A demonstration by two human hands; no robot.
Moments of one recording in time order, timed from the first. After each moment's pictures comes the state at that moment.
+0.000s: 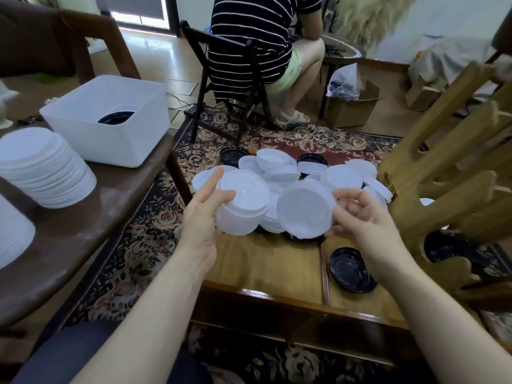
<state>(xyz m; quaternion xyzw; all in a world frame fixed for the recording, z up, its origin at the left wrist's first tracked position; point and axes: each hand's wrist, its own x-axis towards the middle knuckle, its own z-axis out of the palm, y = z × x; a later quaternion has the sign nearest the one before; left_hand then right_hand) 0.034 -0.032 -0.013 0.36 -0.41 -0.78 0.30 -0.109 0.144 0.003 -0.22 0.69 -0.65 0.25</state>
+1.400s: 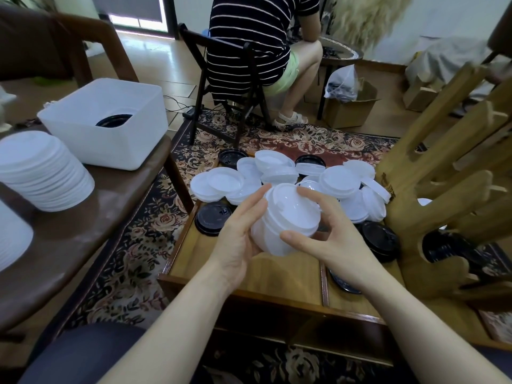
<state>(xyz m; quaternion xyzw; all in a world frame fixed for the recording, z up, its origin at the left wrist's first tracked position) 0.024 0.003 -0.021 0.24 -0.47 -0.83 0.17 -0.090 0.133 -0.013 -0.38 0.74 -0.51 0.21</state>
